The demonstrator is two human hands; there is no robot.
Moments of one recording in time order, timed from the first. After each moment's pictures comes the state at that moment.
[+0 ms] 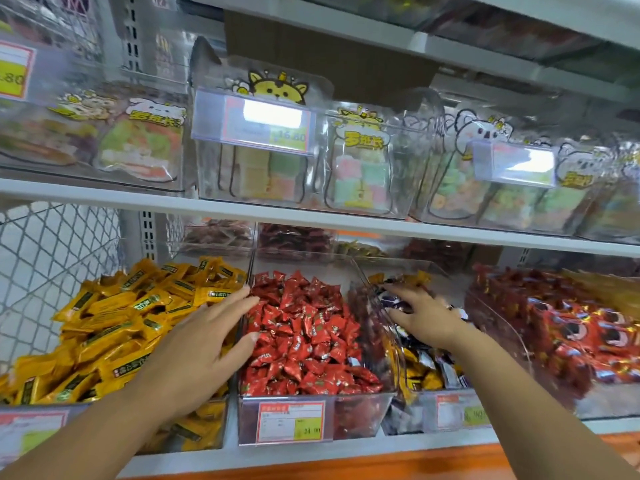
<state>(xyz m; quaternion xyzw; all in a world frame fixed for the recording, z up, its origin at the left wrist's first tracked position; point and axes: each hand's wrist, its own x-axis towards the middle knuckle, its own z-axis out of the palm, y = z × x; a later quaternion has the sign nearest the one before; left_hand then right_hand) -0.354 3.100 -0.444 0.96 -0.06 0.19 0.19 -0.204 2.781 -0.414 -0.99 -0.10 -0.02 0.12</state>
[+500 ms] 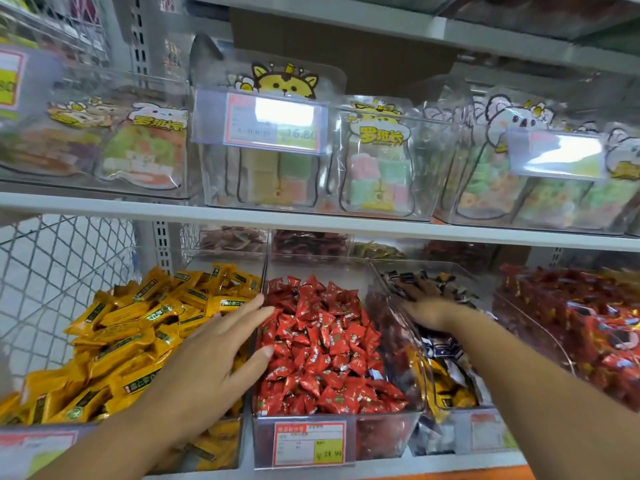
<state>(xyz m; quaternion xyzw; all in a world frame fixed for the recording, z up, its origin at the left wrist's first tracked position) -0.352 3.102 -0.443 0.96 -0.07 0.17 0.20 -0.148 2.802 -0.416 -0.99 -0.08 0.07 0.03</state>
